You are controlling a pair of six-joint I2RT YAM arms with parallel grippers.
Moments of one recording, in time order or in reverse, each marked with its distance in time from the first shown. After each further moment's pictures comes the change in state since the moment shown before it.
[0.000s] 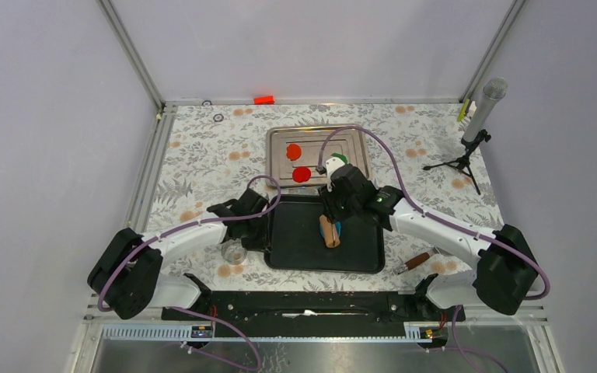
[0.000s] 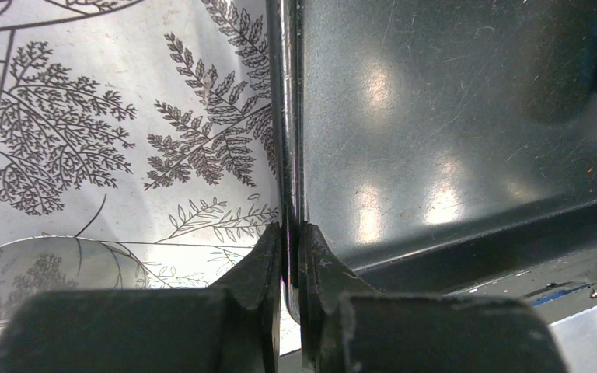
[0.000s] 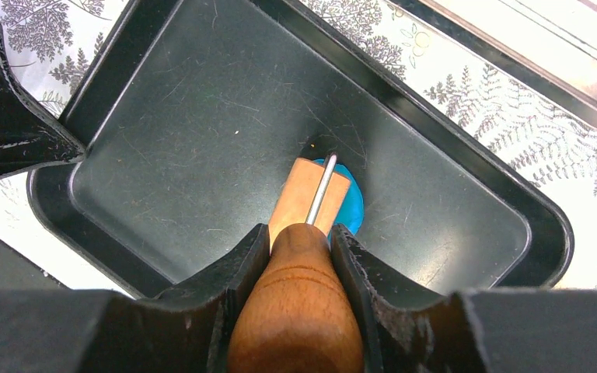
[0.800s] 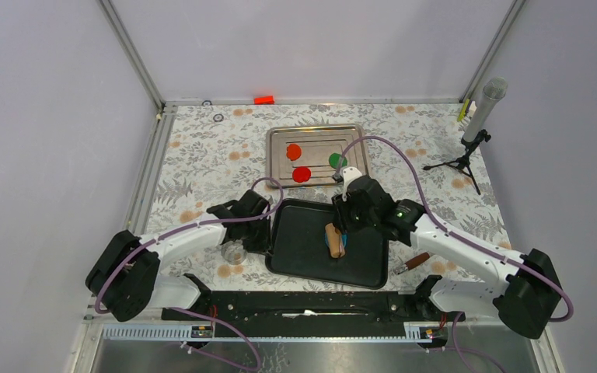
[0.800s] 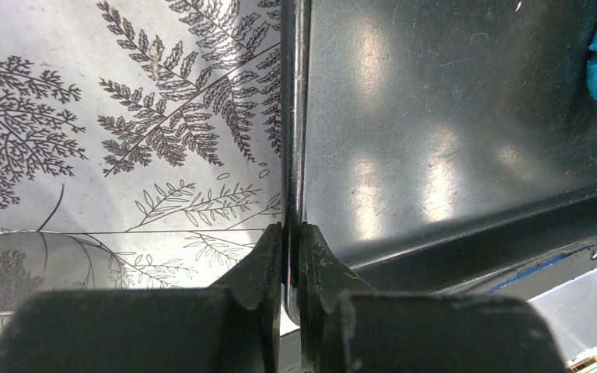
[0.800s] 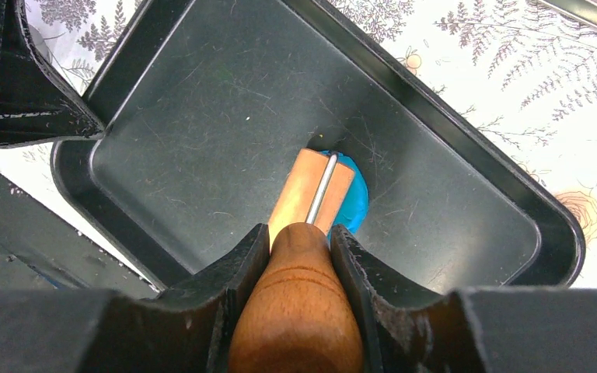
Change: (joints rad) left arm -0.013 -0.013 -0.001 -0.017 0.060 0.034; right arm -0.002 -0.198 -0.135 -0.031 -0.024 0.106
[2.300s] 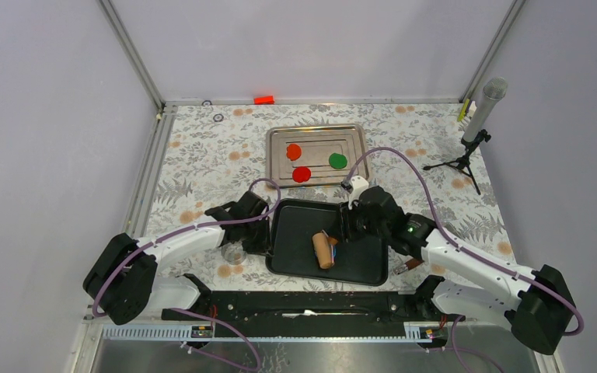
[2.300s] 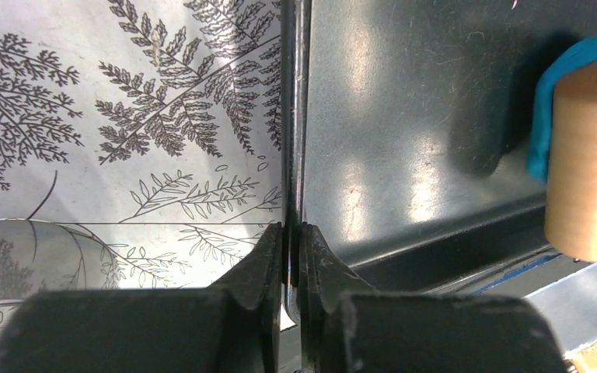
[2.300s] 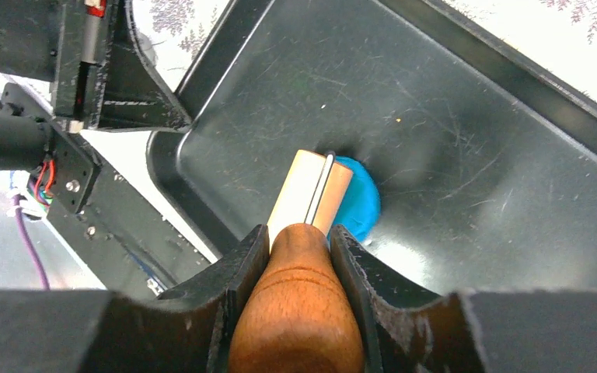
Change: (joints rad) left arm -0.002 -0.029 -0.019 0.004 0.003 -0.043; right arm 0.000 -0.148 -0.184 0.181 -0.145 0.135
